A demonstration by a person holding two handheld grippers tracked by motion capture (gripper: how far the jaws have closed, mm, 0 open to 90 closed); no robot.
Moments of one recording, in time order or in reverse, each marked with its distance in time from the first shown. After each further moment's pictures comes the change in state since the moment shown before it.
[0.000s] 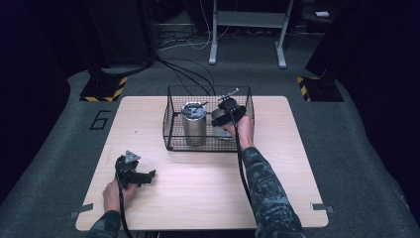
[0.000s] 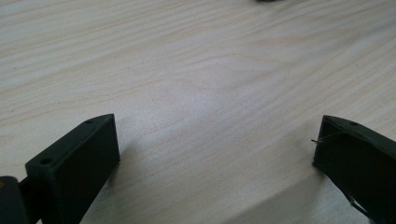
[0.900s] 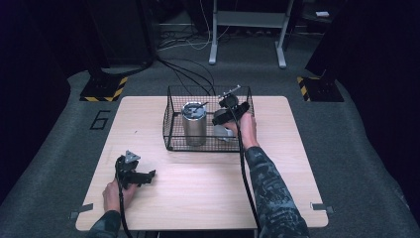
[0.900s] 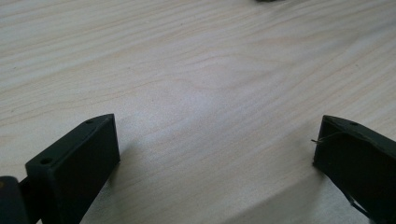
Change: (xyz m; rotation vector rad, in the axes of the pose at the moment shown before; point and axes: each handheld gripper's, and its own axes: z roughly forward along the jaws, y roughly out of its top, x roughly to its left) left arm 0.000 0.000 0.000 -0.001 -0.003 -0.008; right arm 0.003 0.006 -0.027 -0.019 -0.023 -0.029
